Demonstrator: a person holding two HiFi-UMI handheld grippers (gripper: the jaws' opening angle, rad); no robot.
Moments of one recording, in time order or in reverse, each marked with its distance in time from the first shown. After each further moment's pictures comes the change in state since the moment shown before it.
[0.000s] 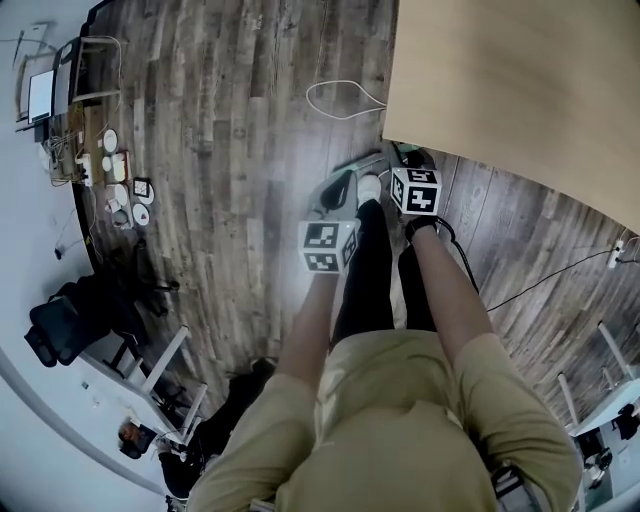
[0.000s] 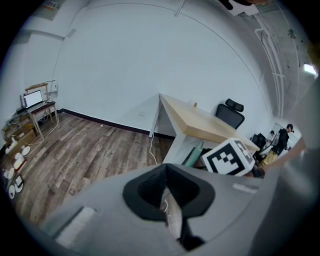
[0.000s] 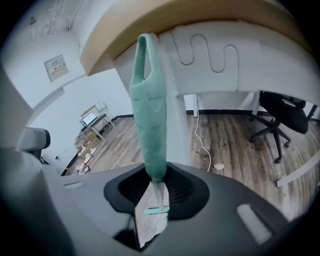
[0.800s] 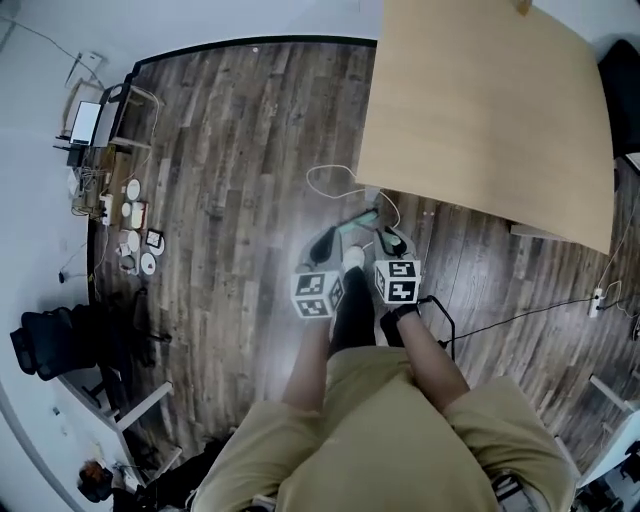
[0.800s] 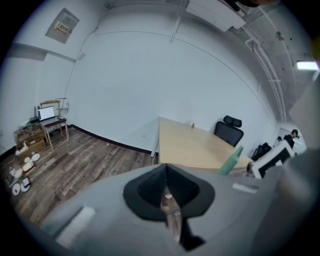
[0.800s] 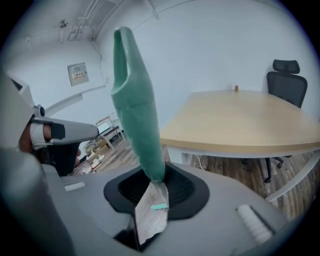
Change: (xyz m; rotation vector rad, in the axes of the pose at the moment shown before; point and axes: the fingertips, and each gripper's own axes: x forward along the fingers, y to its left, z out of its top) left arm -0.121 -0.084 0.055 -0.001 -0.207 0.077; right arm -0.214 0.057 0.018 -0.116 -0.172 0.032
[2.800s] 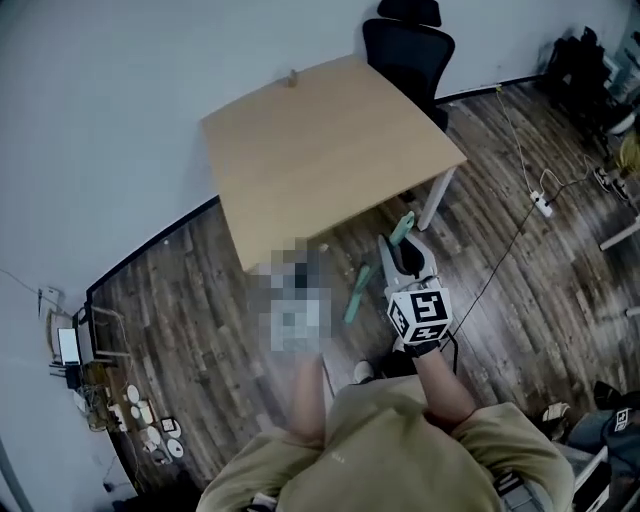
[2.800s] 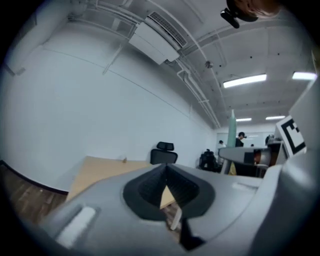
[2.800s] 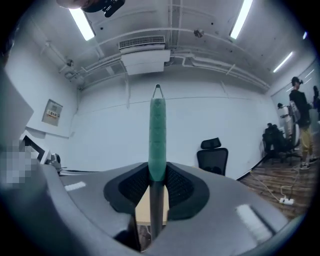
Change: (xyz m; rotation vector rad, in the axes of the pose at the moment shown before) left arm -0.184 -0.376 0.139 0.324 -0.327 -0.608; right arm -0.529 -0.077 0.130 0.028 -0.806 -0.517
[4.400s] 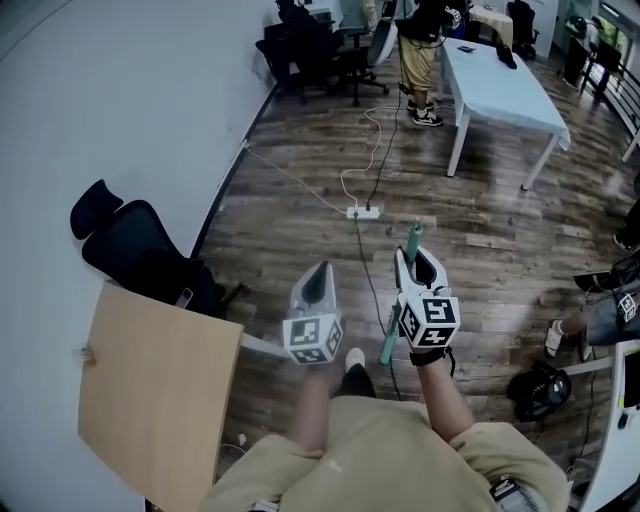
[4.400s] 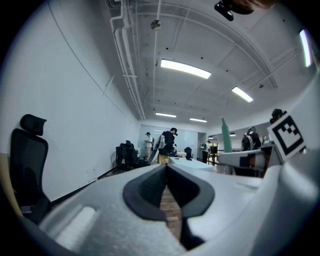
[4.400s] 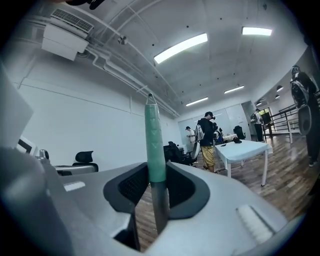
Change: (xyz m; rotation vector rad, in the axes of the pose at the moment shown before) left arm 0.519 -0.787 -0.102 0.112 0.112 -0.966; right arm -0.303 -0.835 0.068 0.091 -0.115 -1.051
